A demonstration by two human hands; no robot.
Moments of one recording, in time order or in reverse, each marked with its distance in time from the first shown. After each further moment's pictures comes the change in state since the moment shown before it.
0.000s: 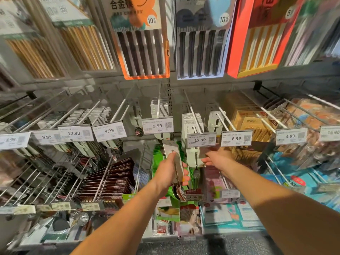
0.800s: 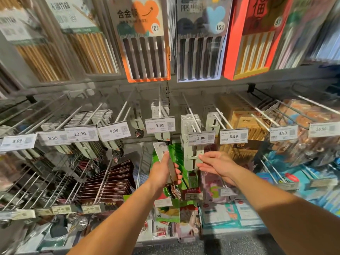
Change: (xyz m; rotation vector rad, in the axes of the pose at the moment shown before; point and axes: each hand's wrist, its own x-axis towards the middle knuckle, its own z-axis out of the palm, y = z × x) left_hand -0.012 -0.003 -0.020 -0.036 0.061 0.045; right_hand -0.029 0.019 -0.005 0.307 -0.273 -0.049
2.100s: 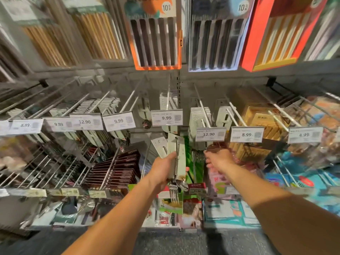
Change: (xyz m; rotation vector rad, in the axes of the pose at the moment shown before) left_hand -0.007 0.005 -0.001 0.036 0.092 -0.066; right_hand 0.026 0.004 0.015 -0.499 0.219 0.107
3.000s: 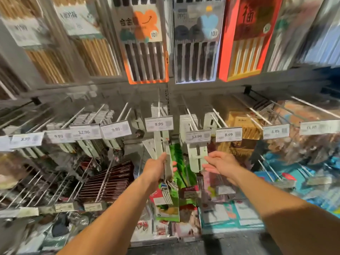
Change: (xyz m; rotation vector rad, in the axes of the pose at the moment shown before) left_hand -0.008 0.008 -0.007 -0.016 0.015 0.032; right_hand -0.043 0.016 -0.037 0.317 -0.086 -0.139
